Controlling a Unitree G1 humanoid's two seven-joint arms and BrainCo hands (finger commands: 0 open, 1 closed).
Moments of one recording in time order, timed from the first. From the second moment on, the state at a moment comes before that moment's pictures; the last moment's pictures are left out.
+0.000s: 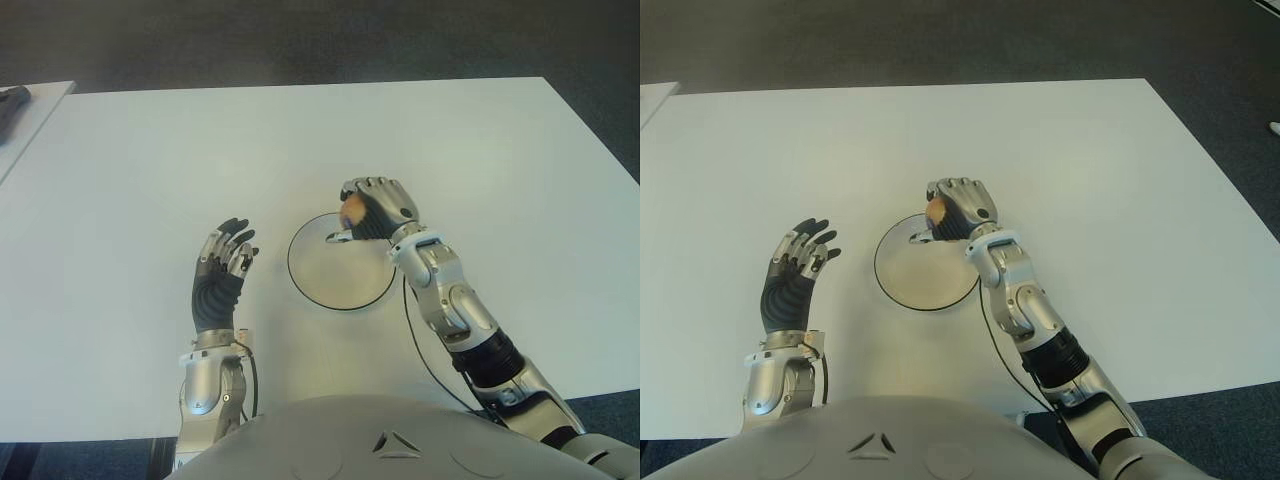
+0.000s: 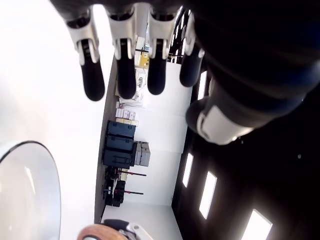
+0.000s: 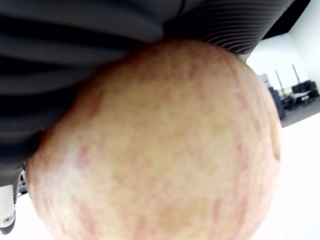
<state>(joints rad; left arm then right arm) 0.64 -0.08 -0.12 -0.49 -0.10 -0.13 0.08 -0.19 -0.28 0.52 -0.18 -0.96 0.22 0.15</state>
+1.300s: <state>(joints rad) 0.61 -0.08 -0.13 -0.46 -0.07 -0.15 0.10 -0.15 -0.33 0.61 -0.14 -1.10 0.13 0.11</state>
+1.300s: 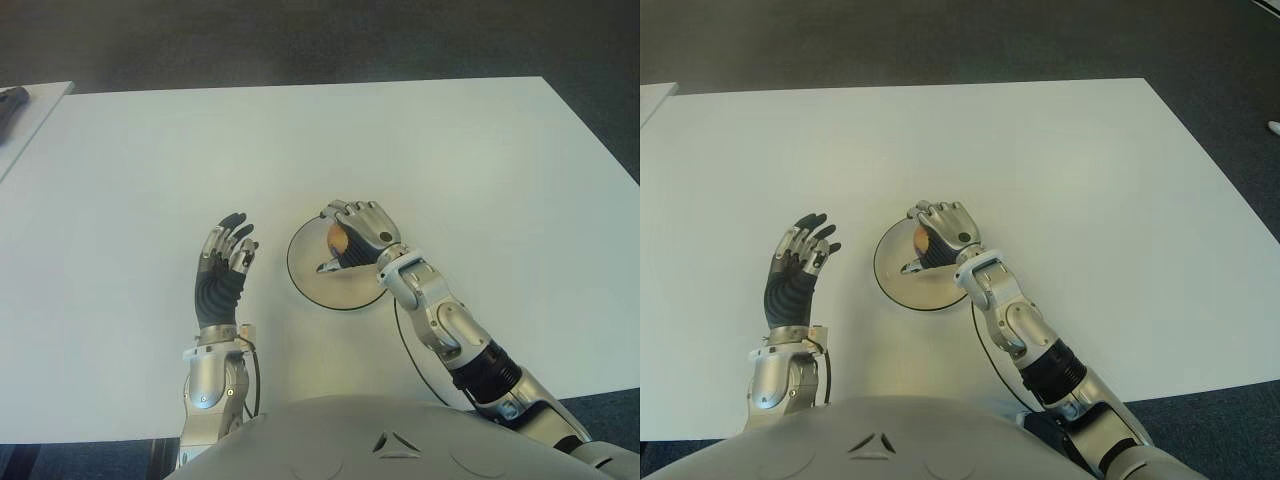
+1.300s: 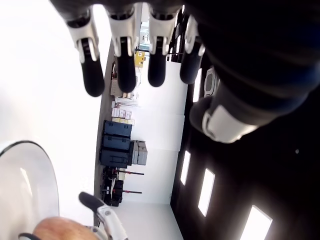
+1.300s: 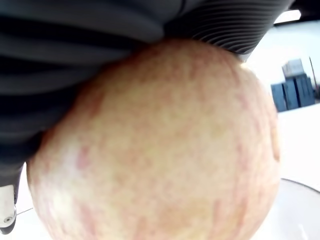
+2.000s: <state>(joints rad) 0.61 -0.08 -0.13 -0.46 0.00 -0.15 0.12 -0.16 -0.34 0.58 -0.15 -1.09 0.10 0.16</state>
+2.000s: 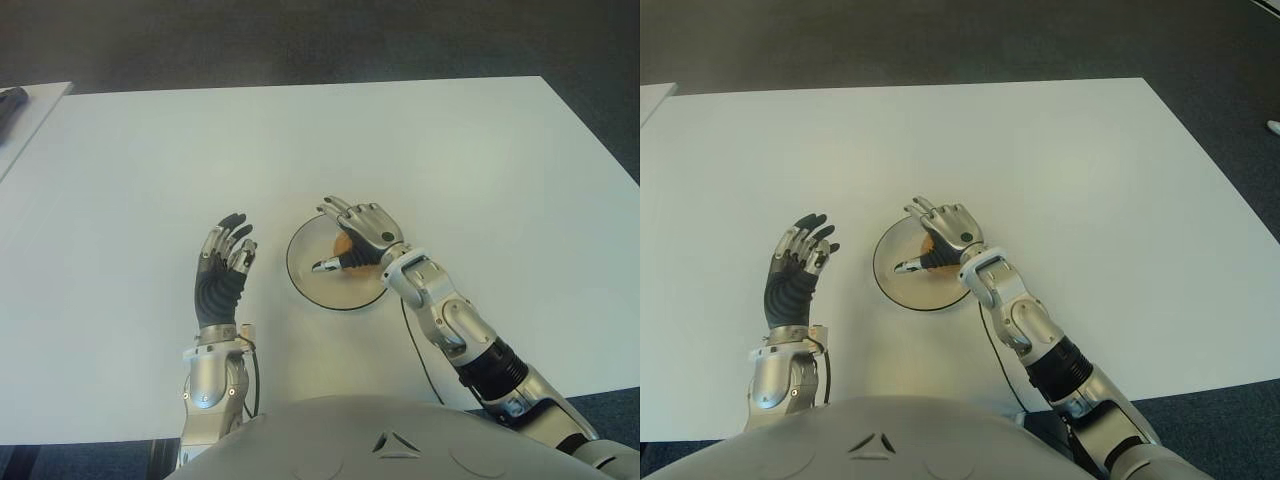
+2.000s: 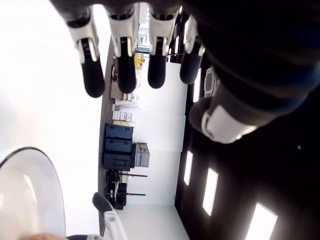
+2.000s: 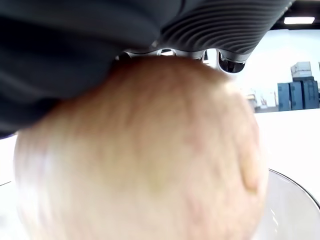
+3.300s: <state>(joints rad) 0.61 -0.08 -0.14 -0.46 0.14 -0.08 0.15 -0.02 -0.17 0.39 -0.30 -0.84 0.21 0.21</state>
